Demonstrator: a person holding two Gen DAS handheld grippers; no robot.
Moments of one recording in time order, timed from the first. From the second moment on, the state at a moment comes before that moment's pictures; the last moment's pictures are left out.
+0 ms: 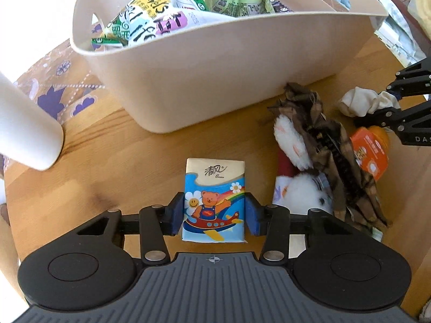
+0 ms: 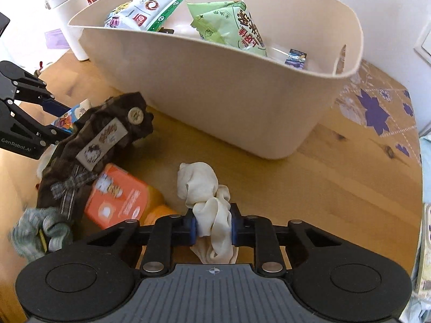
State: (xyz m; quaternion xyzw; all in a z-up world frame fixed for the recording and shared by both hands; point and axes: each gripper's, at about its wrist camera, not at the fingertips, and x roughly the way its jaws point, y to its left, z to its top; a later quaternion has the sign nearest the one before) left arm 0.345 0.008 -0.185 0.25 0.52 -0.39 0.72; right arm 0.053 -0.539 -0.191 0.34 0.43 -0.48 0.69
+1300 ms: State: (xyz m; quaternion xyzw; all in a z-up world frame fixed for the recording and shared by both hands) left arm 0.365 0.040 -0.027 0.25 0.38 -0.36 0.81; right arm -0.025 -0.558 -0.038 0.25 0.30 -0.58 0.71
